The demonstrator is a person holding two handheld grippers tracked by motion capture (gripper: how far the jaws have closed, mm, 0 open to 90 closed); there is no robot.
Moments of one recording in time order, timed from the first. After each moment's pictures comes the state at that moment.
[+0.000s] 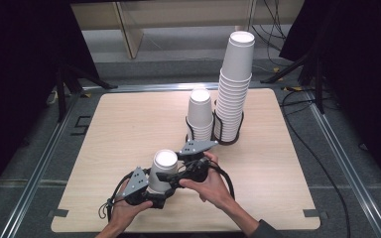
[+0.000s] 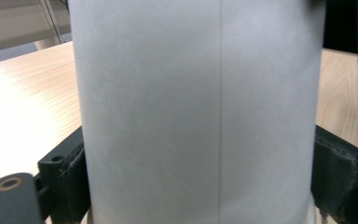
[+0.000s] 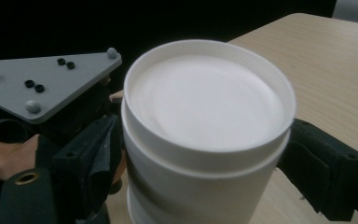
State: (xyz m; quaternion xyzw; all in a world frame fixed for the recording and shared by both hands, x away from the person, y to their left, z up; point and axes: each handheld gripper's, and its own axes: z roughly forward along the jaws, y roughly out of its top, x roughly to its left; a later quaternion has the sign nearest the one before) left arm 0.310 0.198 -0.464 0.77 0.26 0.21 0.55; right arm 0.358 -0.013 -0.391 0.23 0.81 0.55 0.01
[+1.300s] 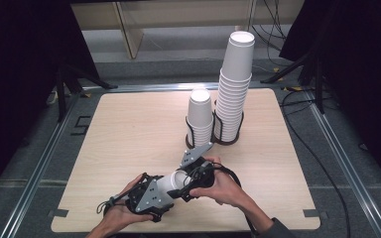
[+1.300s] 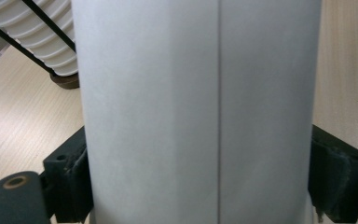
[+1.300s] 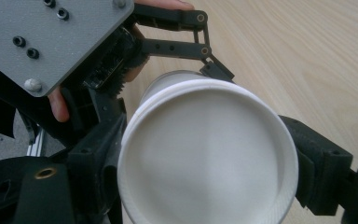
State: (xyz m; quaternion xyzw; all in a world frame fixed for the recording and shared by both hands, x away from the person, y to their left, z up) left arm 0.294 0.187 -0.459 0.89 0.10 0.23 0.38; right arm 0.351 -0.024 -0.396 0.15 0.89 0.42 -0.05
